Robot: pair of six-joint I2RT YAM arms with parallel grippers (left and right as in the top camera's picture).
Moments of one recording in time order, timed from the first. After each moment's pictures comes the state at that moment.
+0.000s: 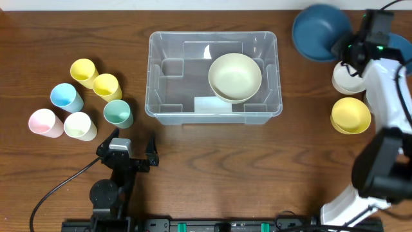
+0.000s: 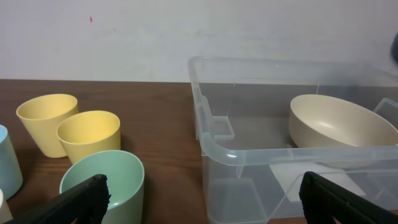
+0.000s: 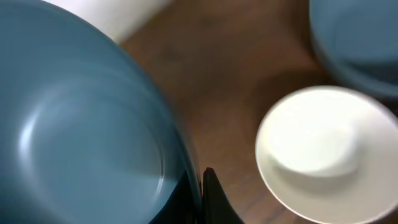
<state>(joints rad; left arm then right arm) -0.02 0.01 0.02 -0.10 0.13 -0.08 -0.18 1.84 1.55 -0.54 -0.03 0.50</state>
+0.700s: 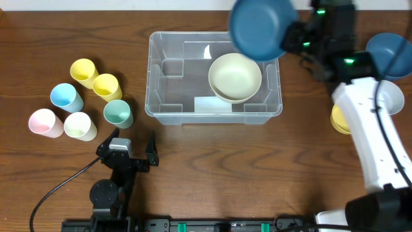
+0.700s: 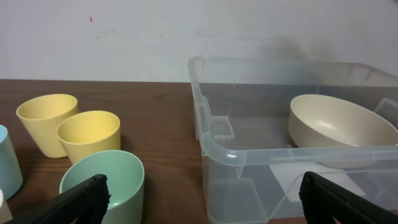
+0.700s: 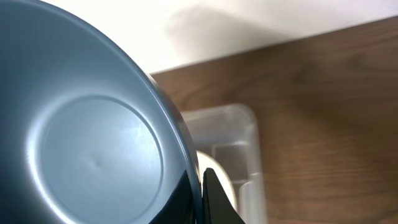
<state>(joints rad) -0.02 0.01 0.02 -0.10 0.13 -0.08 0.19 1.63 1.55 -0.57 -0.09 0.44</state>
